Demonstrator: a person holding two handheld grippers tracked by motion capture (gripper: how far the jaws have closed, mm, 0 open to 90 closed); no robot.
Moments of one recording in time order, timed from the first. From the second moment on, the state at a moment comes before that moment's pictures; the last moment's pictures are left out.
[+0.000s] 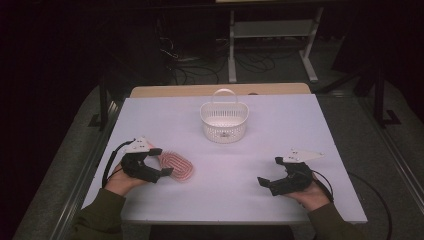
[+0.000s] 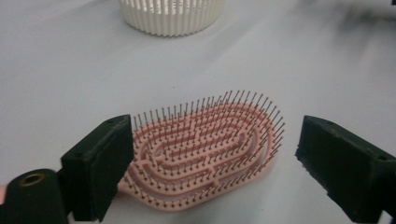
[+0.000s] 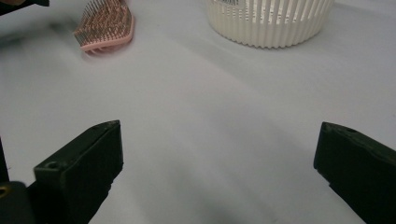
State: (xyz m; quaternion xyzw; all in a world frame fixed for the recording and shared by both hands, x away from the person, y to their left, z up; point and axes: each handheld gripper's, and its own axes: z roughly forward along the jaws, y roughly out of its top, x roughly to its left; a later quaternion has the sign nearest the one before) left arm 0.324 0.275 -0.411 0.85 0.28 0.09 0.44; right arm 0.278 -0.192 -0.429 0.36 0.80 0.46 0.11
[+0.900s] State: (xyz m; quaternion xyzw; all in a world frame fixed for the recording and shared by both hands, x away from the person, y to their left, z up) left arm 0.348 0.279 -0.397 0.85 0.29 0.10 0.43; right arm 0.279 -0.193 -0.430 0.36 0.80 0.46 0.11
